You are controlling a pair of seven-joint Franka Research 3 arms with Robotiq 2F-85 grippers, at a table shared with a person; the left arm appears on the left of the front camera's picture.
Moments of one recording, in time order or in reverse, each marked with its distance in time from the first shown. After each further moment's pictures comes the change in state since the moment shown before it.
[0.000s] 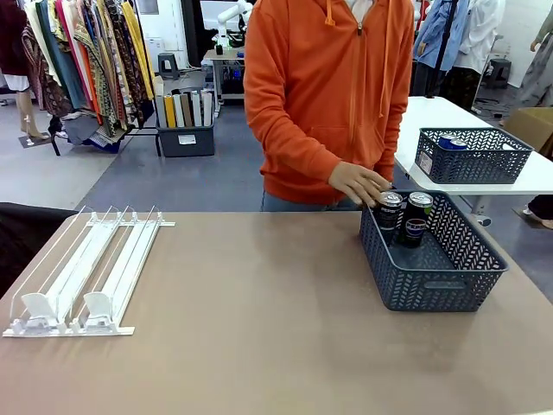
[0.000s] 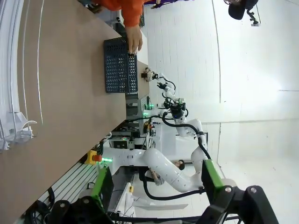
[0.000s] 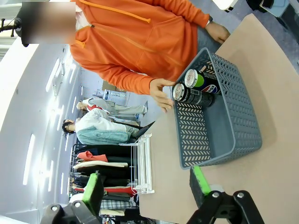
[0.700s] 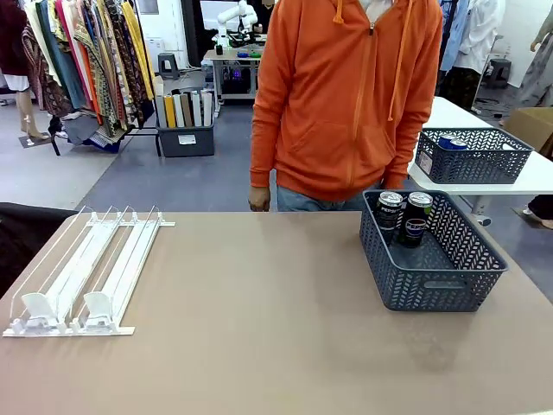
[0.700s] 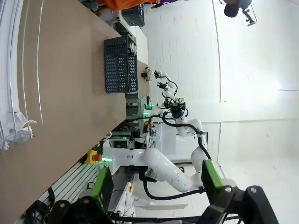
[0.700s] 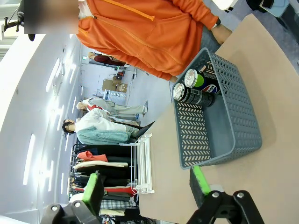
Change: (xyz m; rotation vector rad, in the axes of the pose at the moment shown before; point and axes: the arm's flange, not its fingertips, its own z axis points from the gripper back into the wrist) left arm 0.000 0.000 0.000 0.000 0.001 0.000; right arm 0.000 0.000 0.000 0.000 0.000 0.000
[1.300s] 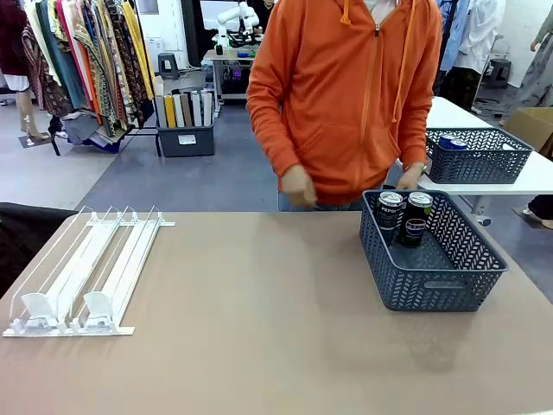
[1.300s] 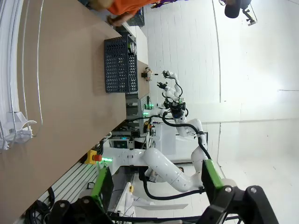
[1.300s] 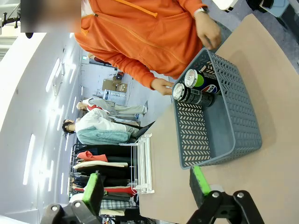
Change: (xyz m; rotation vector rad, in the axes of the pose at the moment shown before) left arm 0.000 0.000 0.000 0.000 0.000 0.000; right arm 0.000 0.000 0.000 0.000 0.000 0.000
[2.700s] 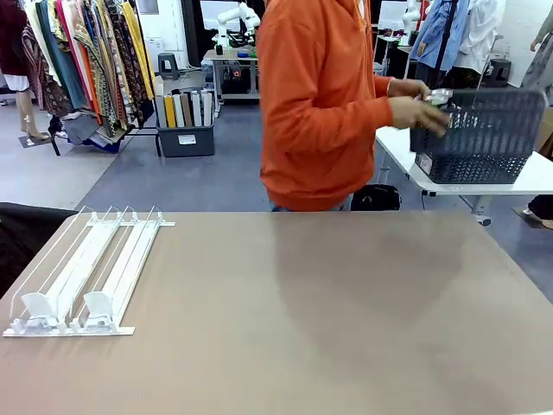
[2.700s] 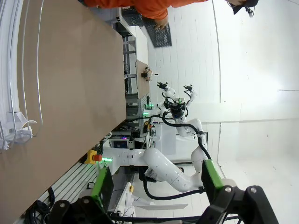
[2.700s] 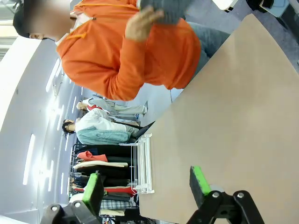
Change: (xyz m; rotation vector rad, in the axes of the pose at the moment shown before) left arm 0.000 0.000 0.000 0.000 0.000 0.000; right arm 0.000 0.000 0.000 0.000 0.000 0.000
